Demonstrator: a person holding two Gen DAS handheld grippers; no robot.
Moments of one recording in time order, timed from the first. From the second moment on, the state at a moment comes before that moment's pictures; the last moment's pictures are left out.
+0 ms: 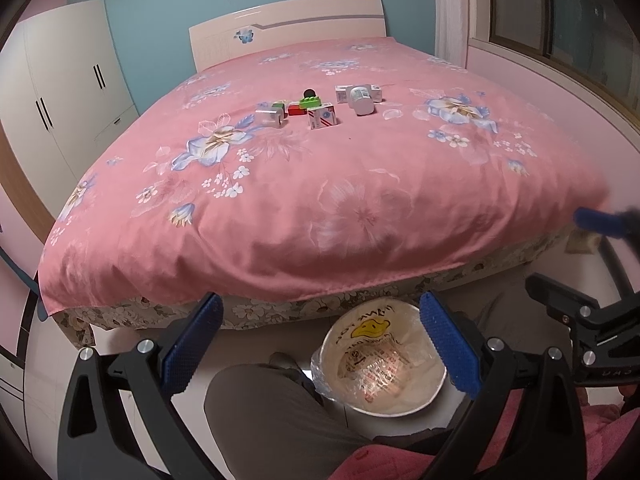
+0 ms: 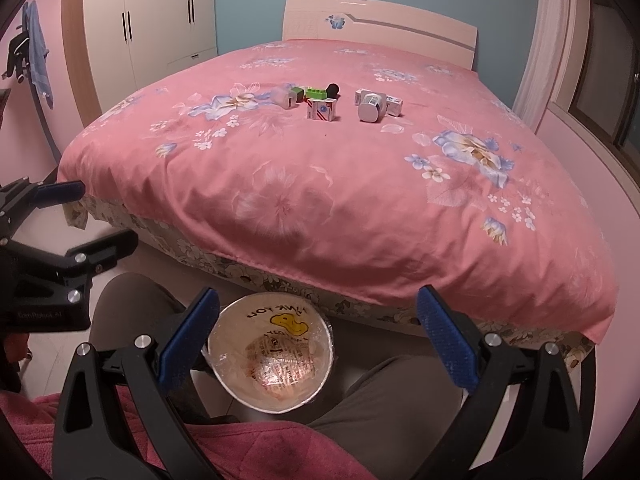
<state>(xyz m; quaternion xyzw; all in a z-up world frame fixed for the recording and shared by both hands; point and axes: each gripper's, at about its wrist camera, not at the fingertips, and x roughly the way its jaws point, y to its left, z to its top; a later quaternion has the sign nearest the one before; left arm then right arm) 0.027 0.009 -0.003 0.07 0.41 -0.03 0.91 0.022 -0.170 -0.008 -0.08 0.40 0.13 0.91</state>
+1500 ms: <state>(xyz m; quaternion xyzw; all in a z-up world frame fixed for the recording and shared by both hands) 0.353 0.054 -0.002 0.10 0.39 0.02 0.92 0.346 -0.171 0.017 -0.07 0.37 0.09 0.92</state>
